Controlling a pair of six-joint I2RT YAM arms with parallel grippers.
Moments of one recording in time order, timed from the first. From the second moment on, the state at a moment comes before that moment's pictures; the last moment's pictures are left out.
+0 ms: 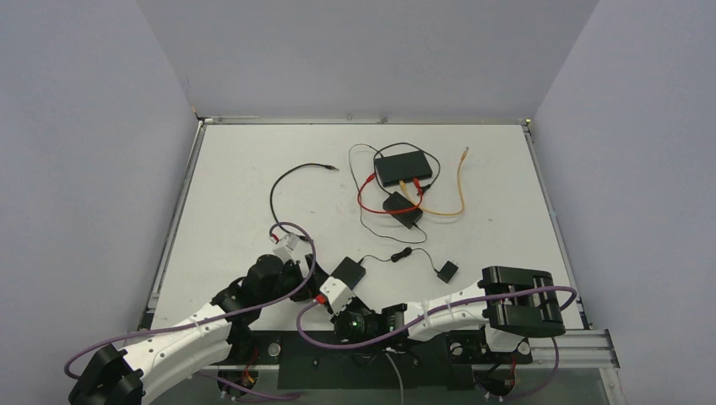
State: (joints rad) left arm -0.73 0.70 0.13 0.03 0.20 -0.97; right arm 1.56 1.61 0.72 0.05 0.59 0.39
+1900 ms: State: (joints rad) left arm -0.97 0.88 0.02 0.34 -0.12 -1.03; right arm 1.44 1.51 0.62 0.05 0.40 0.27
